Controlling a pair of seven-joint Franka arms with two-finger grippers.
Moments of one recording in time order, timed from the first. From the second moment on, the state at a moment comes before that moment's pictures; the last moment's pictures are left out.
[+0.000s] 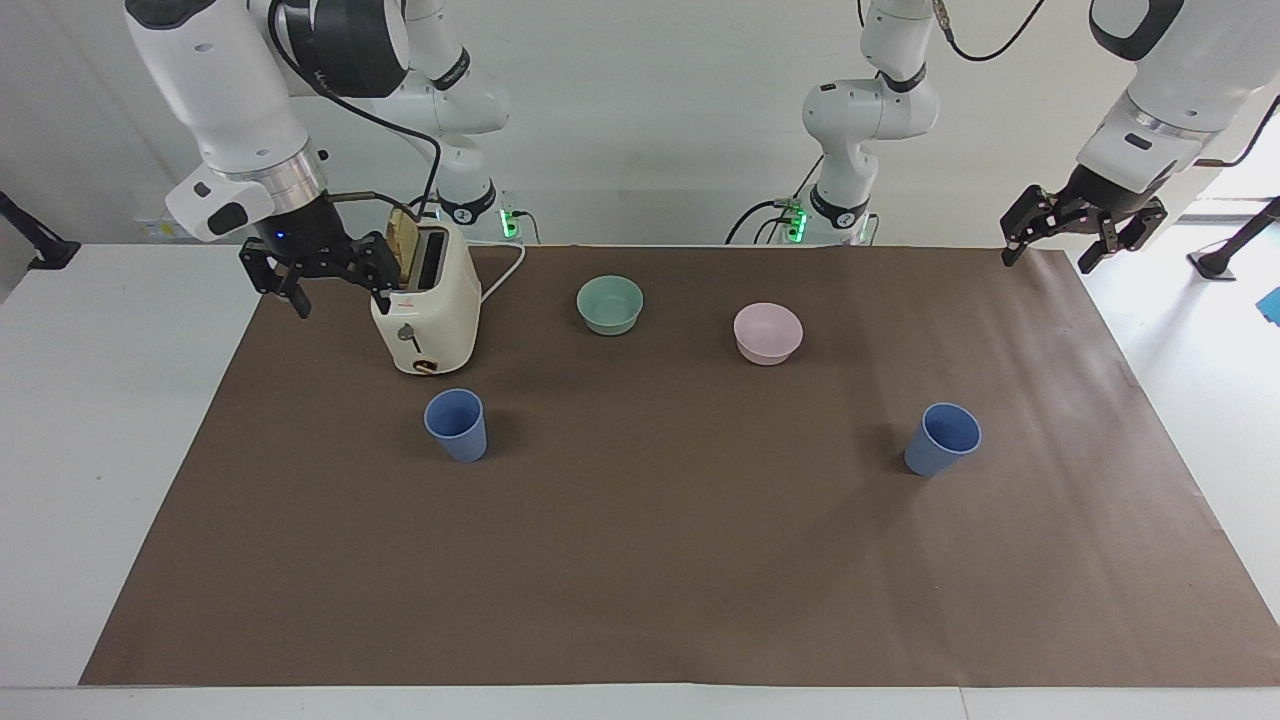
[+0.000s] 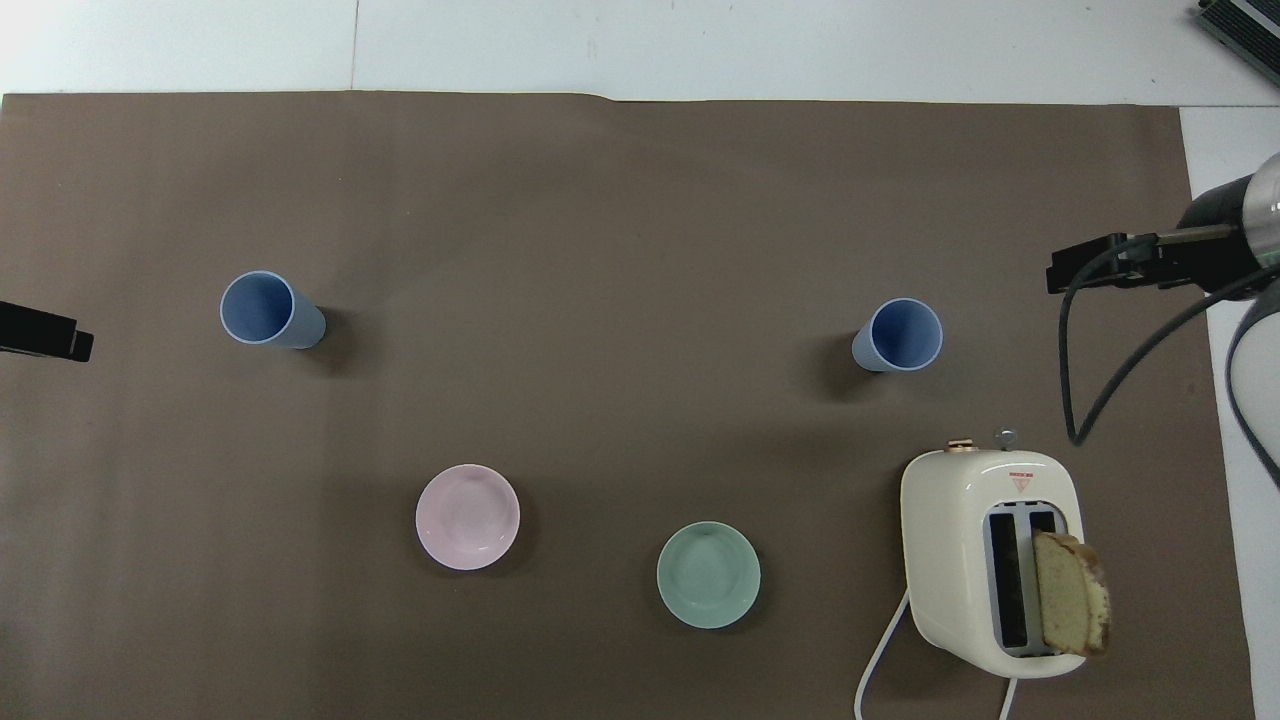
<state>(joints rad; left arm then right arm) -0.02 -0.03 0.04 -1.56 -0.03 1.53 0.19 0.02 0.06 0.00 -1.55 0.01 1.68 -0.01</state>
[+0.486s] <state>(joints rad) -0.02 -0.03 0.05 -1.56 -0.03 1.53 0.19 0.02 0.06 0.00 -1.55 0.01 1.68 -0.01</state>
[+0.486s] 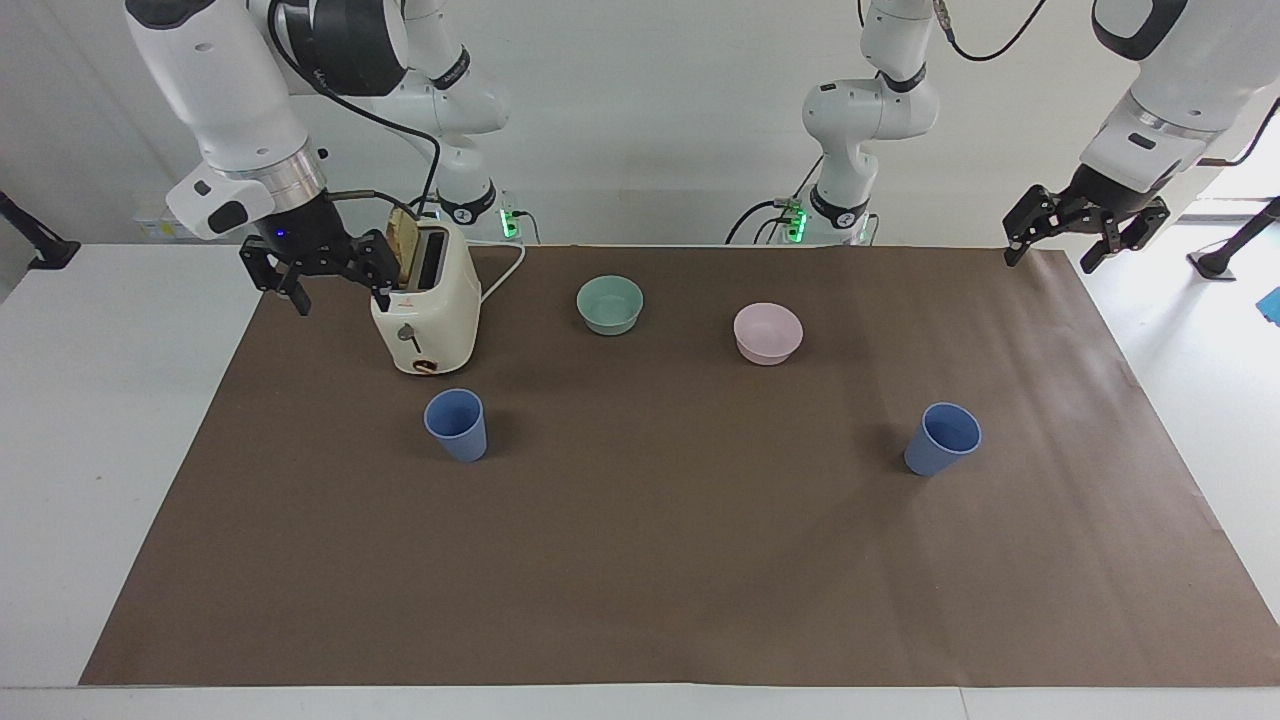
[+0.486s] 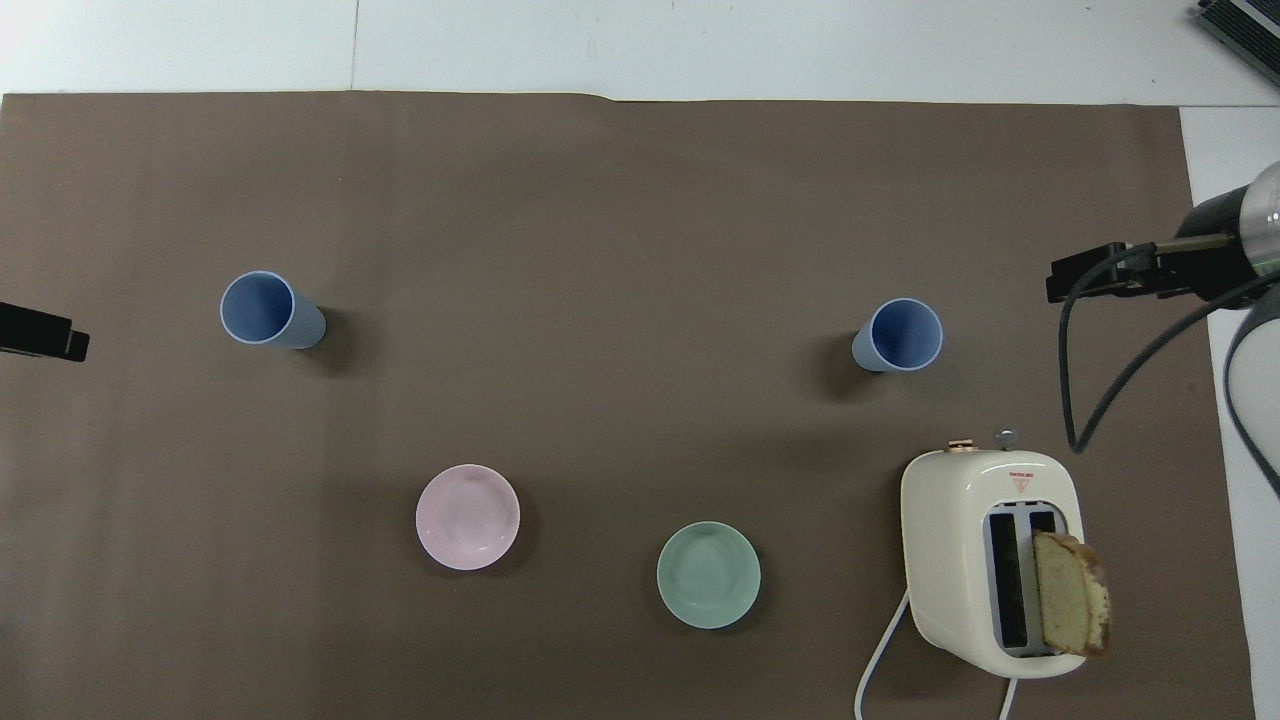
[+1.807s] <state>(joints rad) -0.02 -0.03 0.04 -1.56 -0.03 1.56 0.19 0.02 0.06 0.00 -1.55 0.01 1.67 -0.01</state>
